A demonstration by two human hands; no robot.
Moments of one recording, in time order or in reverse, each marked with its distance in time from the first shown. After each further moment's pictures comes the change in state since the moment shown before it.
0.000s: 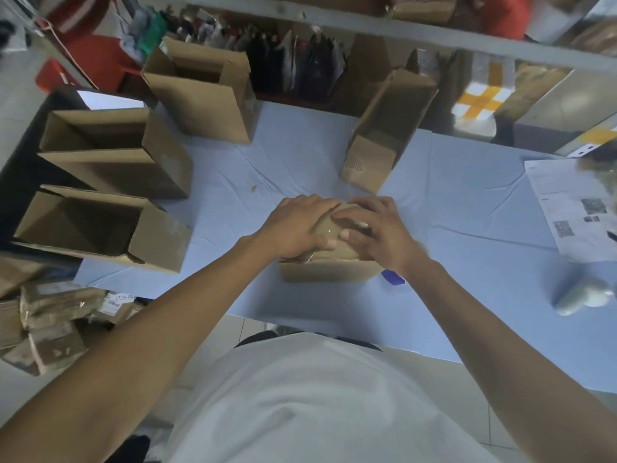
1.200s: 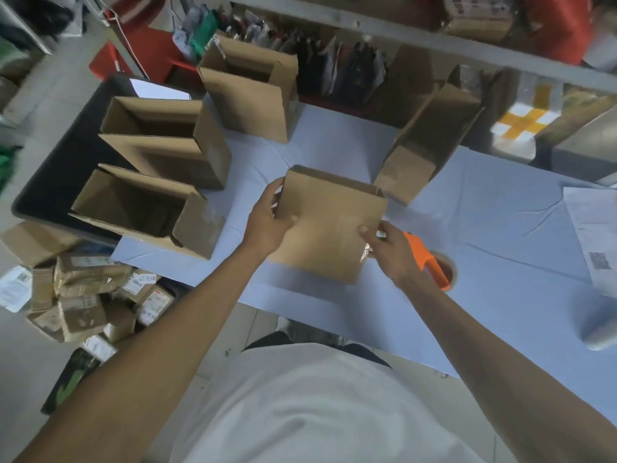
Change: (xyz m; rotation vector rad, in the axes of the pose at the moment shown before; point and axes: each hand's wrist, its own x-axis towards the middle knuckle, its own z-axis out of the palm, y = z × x) left_hand -0.060 -0.067 0.005 -0.851 0.539 -0.546; right_hand 0.012 -0.020 0.050 0.634 0.010 0.609
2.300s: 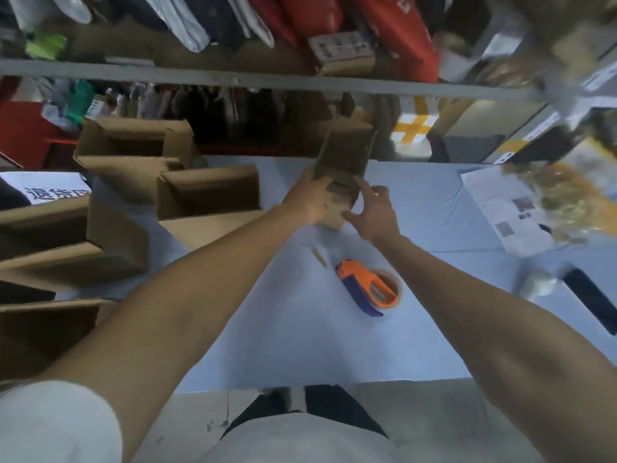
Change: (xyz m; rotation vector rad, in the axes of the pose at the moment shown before) left_hand 0.117 0.148 0.166 0.844 -0.534 0.452; right_hand 0.092 -0.046 -0.107 -0.679 0.415 -0.059
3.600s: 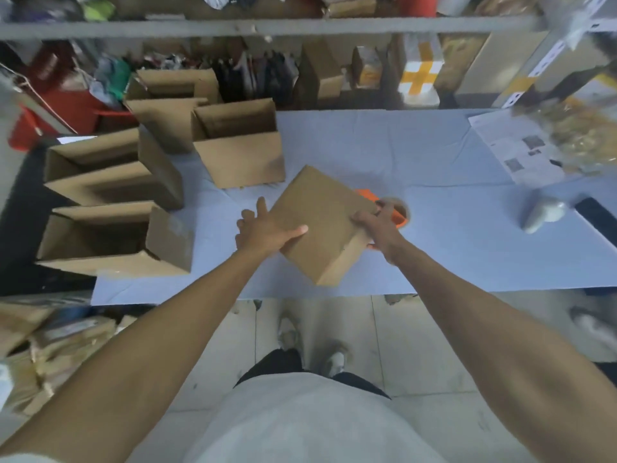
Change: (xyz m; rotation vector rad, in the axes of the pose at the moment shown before) left_hand -0.233 -0.062 0.089 -0.258 0.076 -0.605; right_hand -0.208 0.023 0.038 0.957 -0.236 0.392
